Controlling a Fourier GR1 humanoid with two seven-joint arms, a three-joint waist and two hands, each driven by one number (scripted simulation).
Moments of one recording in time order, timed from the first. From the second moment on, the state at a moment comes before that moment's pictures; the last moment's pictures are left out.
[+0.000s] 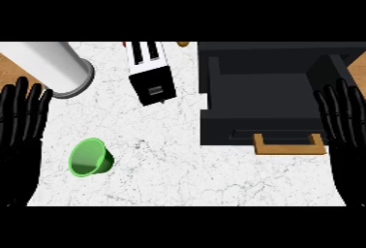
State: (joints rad) left arm 0.01 0.12 0.00 -2.10 0.02 0.03 0.00; right arm 0.01 -0.10 0.03 -2.10 0.01 0.03 0.00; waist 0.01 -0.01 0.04
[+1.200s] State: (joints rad) left arm 0.01 0.34 0.25 -1.54 0.49 -0.55 -0.09; right arm -0.14 -0.15 -0.02 -1.91 -0.07 0.13 0.06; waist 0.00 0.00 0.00
